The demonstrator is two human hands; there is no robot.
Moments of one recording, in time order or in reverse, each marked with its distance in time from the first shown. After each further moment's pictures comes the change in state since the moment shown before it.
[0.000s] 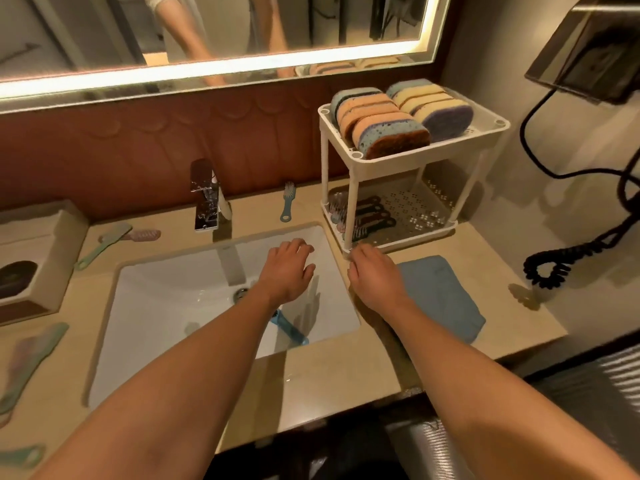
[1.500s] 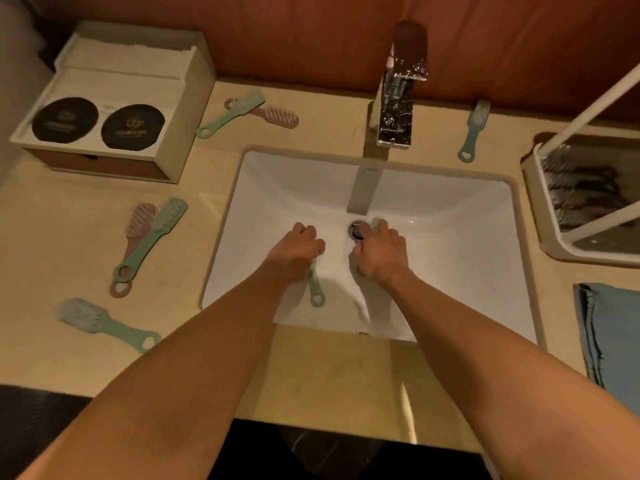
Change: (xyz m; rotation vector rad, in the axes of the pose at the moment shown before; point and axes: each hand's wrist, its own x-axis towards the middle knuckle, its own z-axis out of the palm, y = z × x) left_hand -0.123 -0.247 0.100 -0.055 -0.247 -0.192; right_hand 0.060 -0.201 0.211 -0.225 -0.575 -0.098
